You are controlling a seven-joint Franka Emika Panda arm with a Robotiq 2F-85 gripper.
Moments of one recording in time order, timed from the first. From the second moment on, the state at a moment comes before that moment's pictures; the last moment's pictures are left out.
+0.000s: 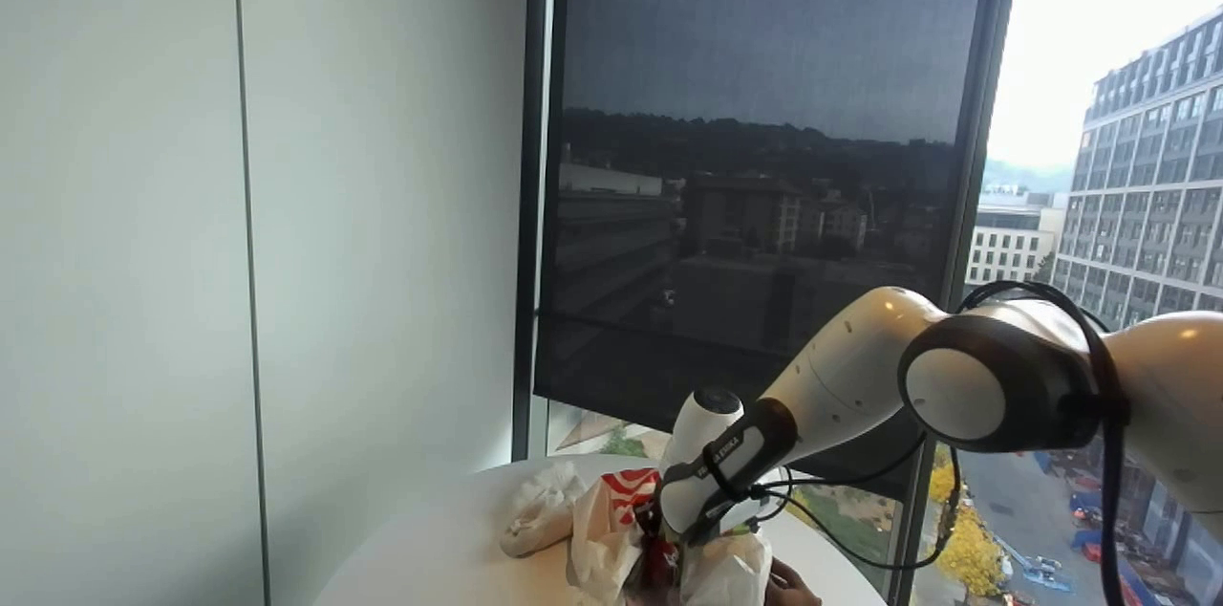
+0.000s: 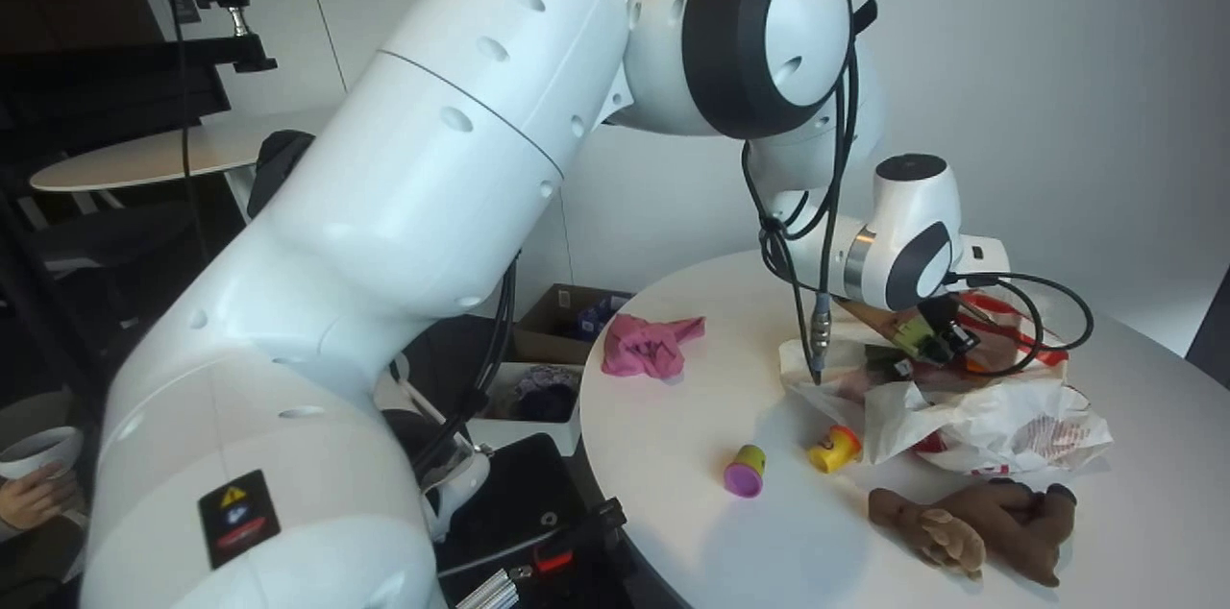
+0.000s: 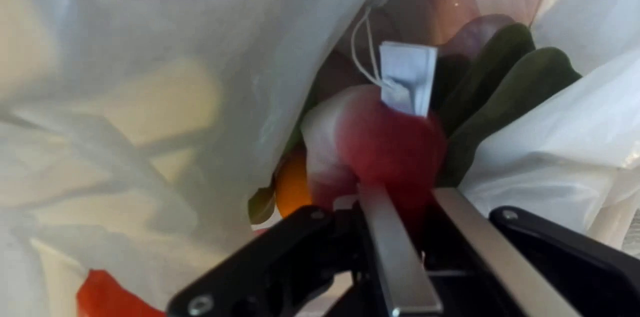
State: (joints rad) arm 0.30 0.83 -0.09 -1.68 -0.05 2.92 0.32
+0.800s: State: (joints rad) arm 0.47 0.82 -0.21 -1.75 -0.05 2.98 0.38
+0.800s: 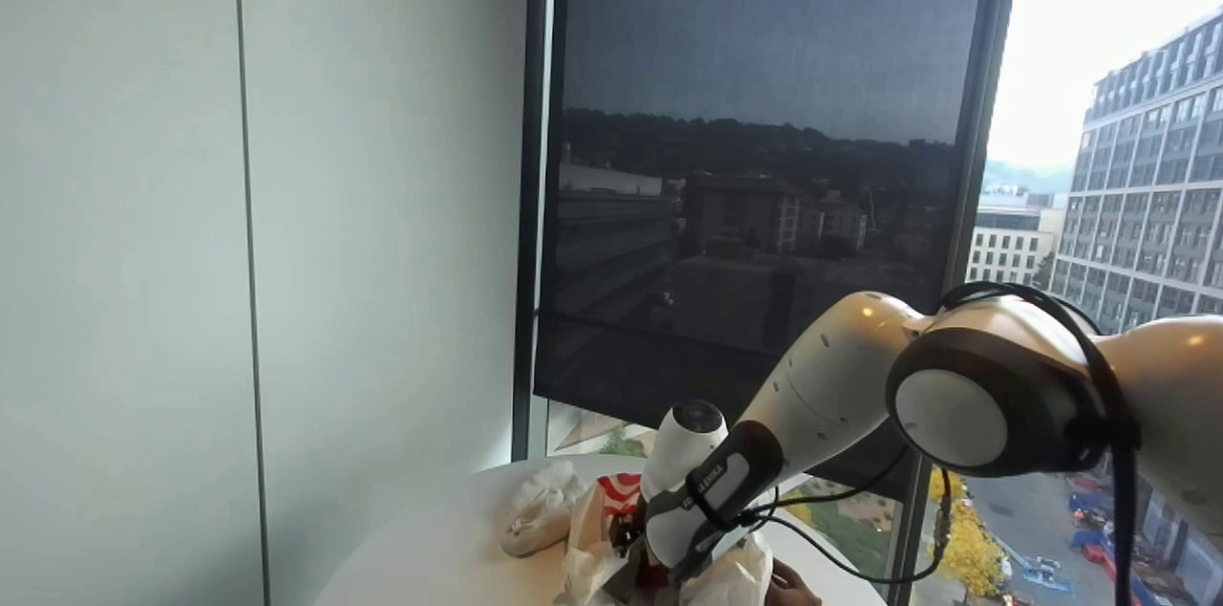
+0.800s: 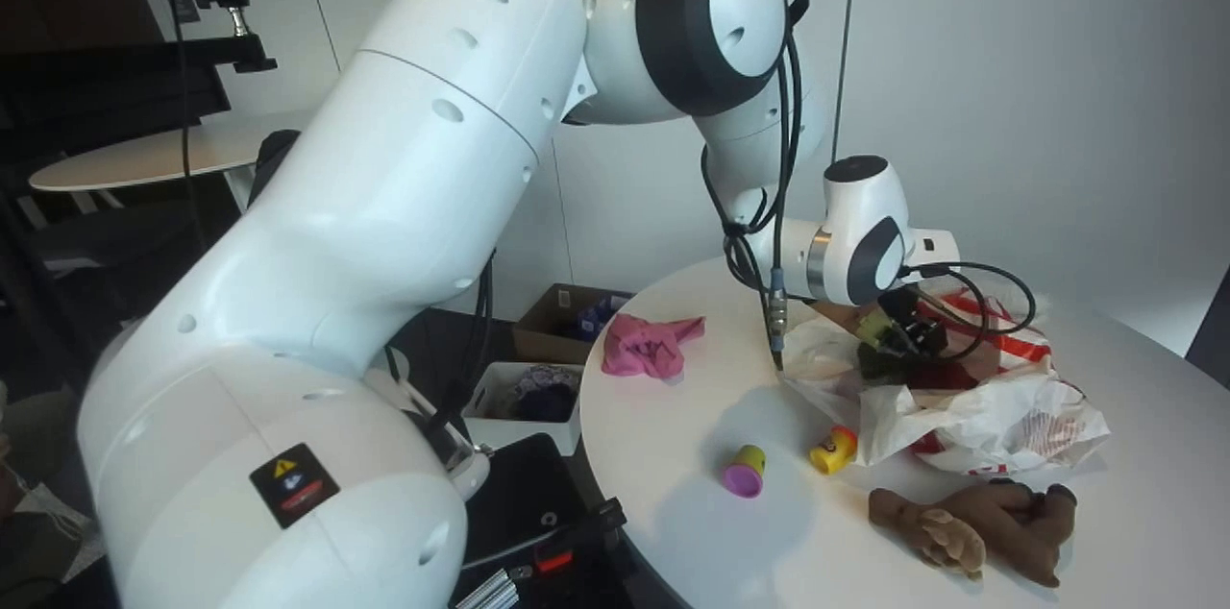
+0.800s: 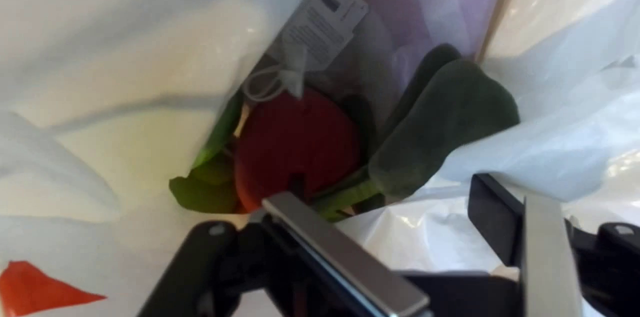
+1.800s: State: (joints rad) arm 0.28 0.51 0.27 -2.06 -0.02 2.73 0.00
